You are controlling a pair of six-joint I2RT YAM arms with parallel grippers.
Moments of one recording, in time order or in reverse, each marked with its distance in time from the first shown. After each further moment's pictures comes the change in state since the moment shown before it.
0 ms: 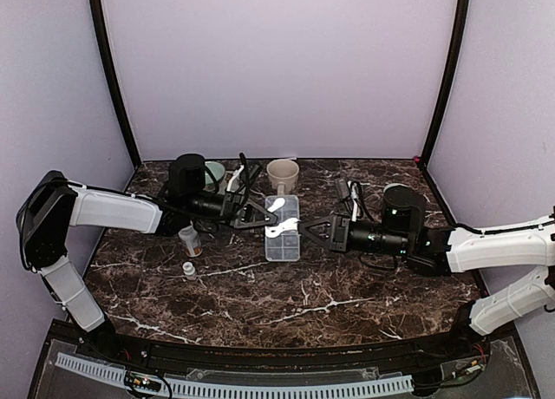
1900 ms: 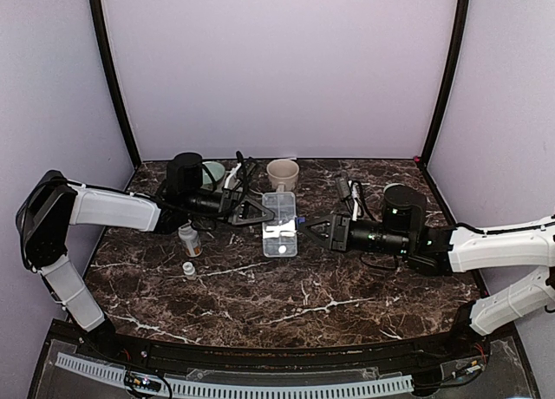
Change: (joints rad) left arm 0.017 0.000 0.002 -0.014 -0.011 -0.008; right arm 0.014 -0.017 0.008 -0.033 0.017 -0.004
